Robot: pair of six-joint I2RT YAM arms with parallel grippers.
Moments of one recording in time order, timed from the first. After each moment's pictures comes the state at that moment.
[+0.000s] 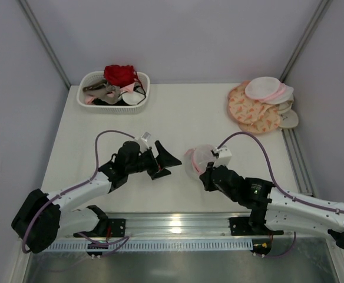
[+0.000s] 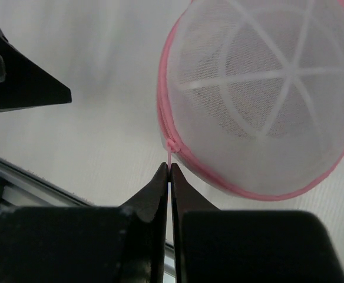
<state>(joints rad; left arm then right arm) -0.66 1.16 0.54 0.18 0.43 -1.19 1.13 0.80 0.57 -0.45 0.49 0.77</state>
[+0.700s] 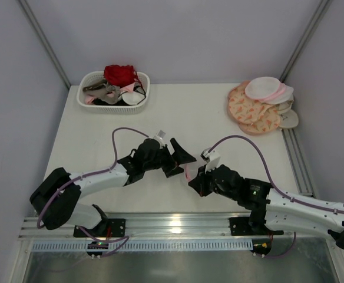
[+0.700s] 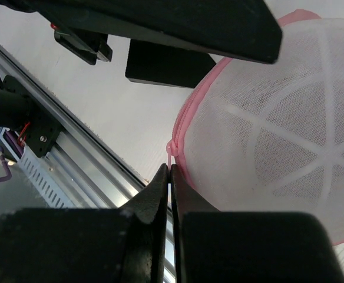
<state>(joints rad) -0.82 1.38 0.66 0.25 0.26 -1.31 1.12 0.79 0.52 -0.23 0.19 0.62</state>
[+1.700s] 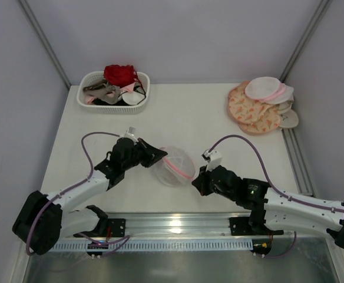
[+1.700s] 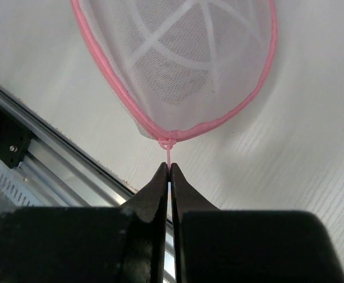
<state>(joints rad) -0.60 1.12 0.51 0.22 0.16 -1.31 1.12 0.82 0.52 -0.28 0.25 0.65</state>
